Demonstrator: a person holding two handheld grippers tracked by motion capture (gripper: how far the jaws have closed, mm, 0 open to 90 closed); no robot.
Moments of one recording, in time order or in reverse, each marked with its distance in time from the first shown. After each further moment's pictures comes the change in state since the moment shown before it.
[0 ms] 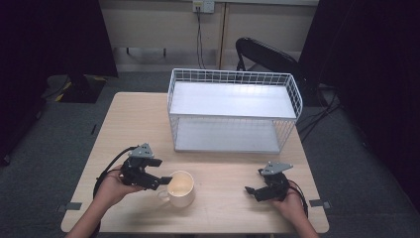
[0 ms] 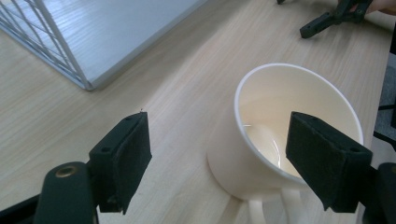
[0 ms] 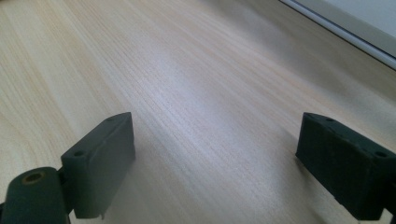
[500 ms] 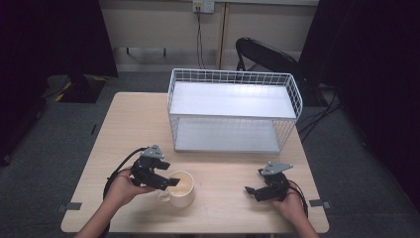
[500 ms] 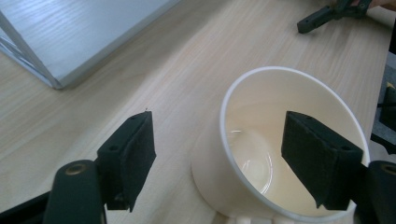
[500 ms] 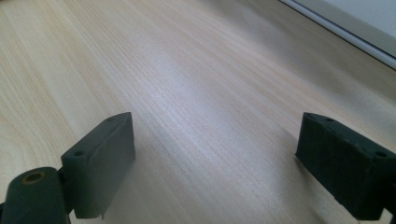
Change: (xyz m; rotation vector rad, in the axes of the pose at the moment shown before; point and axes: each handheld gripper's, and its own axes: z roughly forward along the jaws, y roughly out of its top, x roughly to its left) left arm -0.006 0.006 0.021 0.049 -0.032 -0.028; right arm 0.000 0.000 0.000 0.000 -0.002 0.001
